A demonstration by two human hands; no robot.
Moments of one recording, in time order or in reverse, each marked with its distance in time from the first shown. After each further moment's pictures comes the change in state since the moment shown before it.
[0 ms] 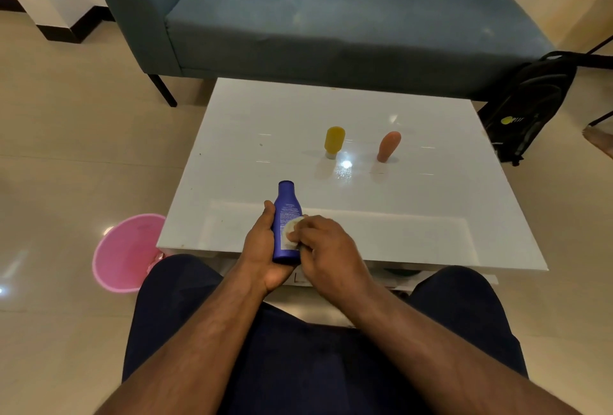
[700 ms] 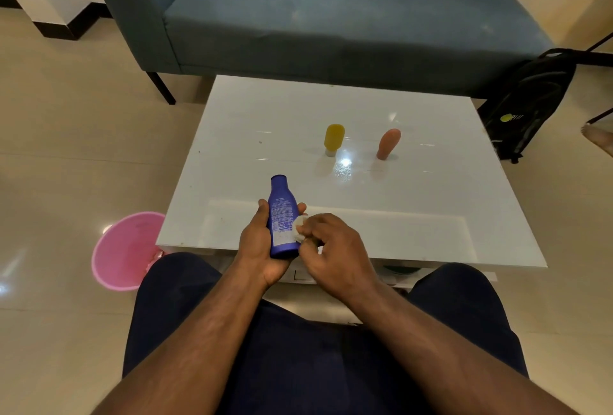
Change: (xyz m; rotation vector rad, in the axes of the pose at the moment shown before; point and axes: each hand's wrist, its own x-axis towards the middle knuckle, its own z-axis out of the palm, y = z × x) left_hand 0.006 0.003 -0.004 -0.057 -0.008 0.073; right_hand -0.005 0.010 -0.001 0.142 0.034 0.132
